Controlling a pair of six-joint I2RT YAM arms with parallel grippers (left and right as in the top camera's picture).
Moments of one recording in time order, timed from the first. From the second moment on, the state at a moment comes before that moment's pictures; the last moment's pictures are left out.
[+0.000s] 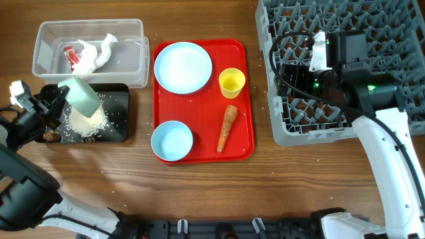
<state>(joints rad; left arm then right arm) 0.85 1.92 1.28 -1.09 1.52 0.11 0.16 1.38 1.39 -1.00 -0.16 0.23</state>
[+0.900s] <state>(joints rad) 0.29 1.77 1.28 -1.15 1.55 0.67 0.16 1.38 1.39 -1.00 -0.16 0.23</state>
